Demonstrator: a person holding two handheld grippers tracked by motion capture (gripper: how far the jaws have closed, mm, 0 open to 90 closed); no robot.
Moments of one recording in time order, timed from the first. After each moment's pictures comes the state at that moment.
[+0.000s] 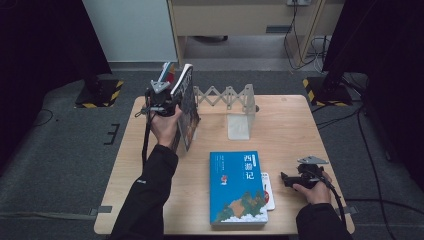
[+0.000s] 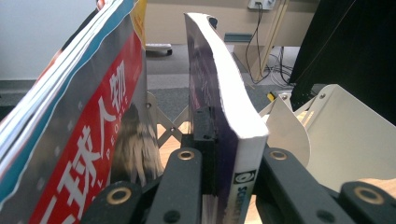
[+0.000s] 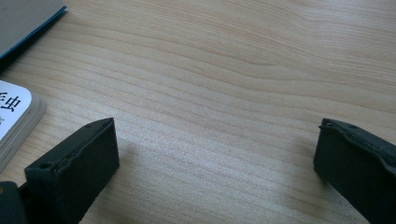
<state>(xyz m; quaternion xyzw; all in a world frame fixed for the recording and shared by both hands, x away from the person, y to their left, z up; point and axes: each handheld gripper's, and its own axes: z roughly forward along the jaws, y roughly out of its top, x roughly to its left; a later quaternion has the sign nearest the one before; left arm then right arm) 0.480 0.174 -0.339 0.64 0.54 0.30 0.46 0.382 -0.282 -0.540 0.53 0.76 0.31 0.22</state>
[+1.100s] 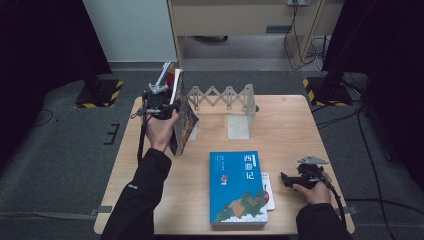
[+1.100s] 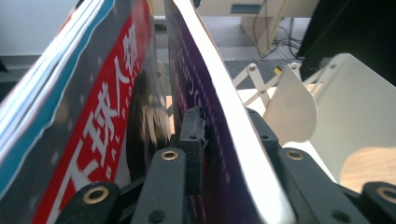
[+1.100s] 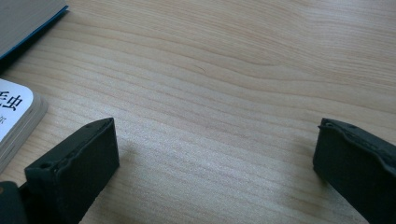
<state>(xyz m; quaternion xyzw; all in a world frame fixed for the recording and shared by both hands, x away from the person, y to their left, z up) 0.474 0.178 -0.335 0.66 0.57 0.28 0.40 0.381 -0.282 -0.539 0.53 0.76 0.31 0.22</state>
